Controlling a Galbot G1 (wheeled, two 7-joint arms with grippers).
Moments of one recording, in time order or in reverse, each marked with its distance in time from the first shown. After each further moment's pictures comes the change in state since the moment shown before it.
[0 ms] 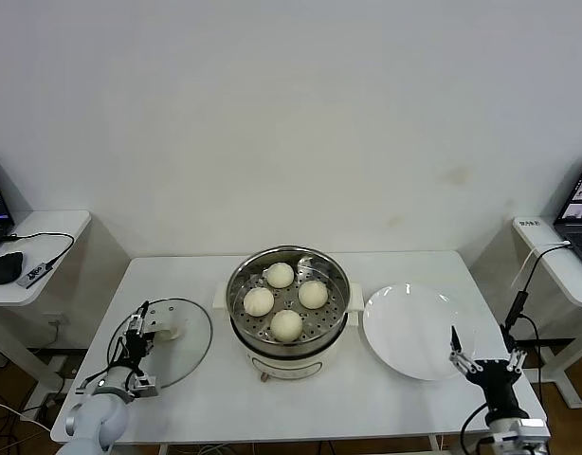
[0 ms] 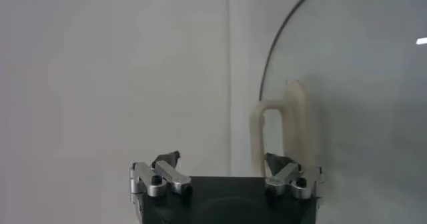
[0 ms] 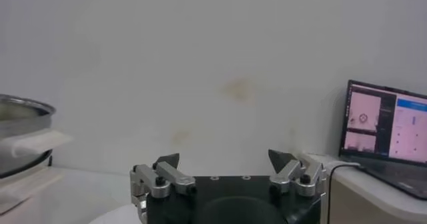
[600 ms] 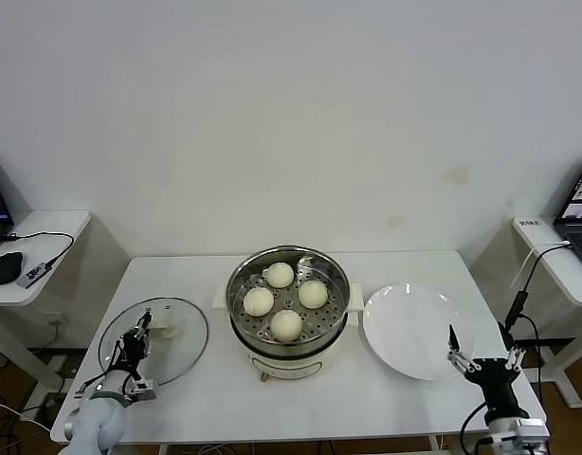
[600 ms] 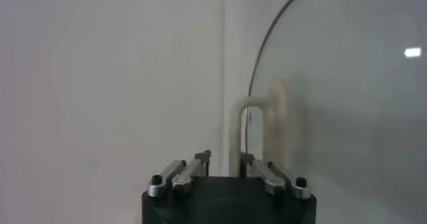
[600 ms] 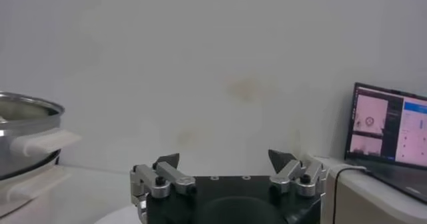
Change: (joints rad) left arm 0.009 -0.007 -0.022 0.012 -0.008 -0.031 -0.052; right arm -0.010 -0.003 -0.007 0.028 -0.016 -0.005 -0.004
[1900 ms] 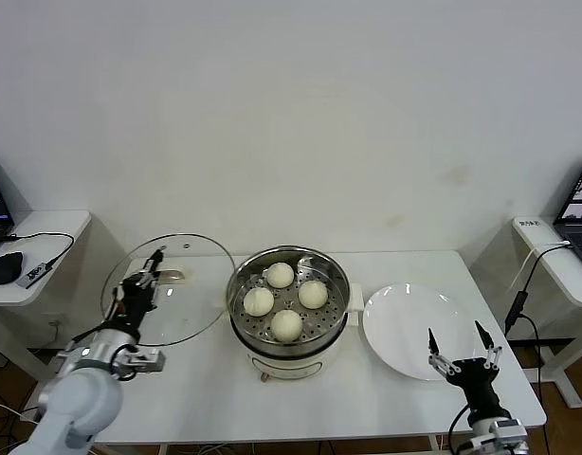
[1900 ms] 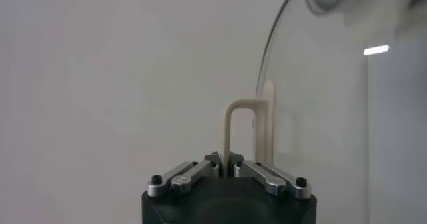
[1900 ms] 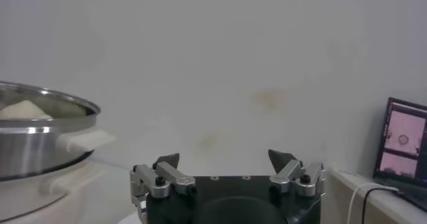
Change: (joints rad) left arm 0.102 0.226 0.124 -0.700 -0.186 0.317 0.256; right arm -0.003 0.008 -0.057 -0.005 -0.101 0.021 -0.027
